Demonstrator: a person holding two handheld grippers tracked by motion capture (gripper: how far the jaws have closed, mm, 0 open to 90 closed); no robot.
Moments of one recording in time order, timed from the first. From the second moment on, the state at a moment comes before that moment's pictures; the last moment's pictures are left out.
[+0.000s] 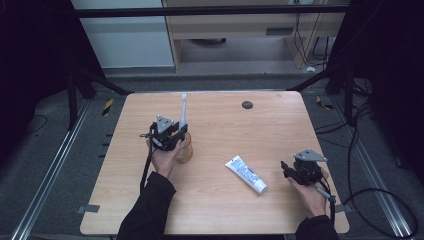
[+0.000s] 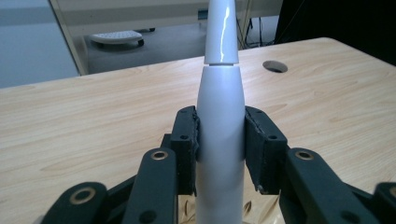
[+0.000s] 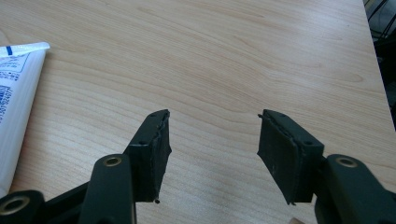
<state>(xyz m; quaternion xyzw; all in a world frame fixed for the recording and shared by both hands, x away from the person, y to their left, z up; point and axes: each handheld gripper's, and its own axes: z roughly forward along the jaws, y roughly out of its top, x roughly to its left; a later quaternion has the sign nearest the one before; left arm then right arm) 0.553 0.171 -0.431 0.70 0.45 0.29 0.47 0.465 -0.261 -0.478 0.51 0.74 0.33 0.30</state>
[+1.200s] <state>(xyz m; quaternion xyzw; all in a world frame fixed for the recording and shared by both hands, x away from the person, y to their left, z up) 0.510 0.202 -0.411 0.72 0.43 0.29 0.46 0.457 -0.253 -0.460 0.49 0.73 0.37 0.30</state>
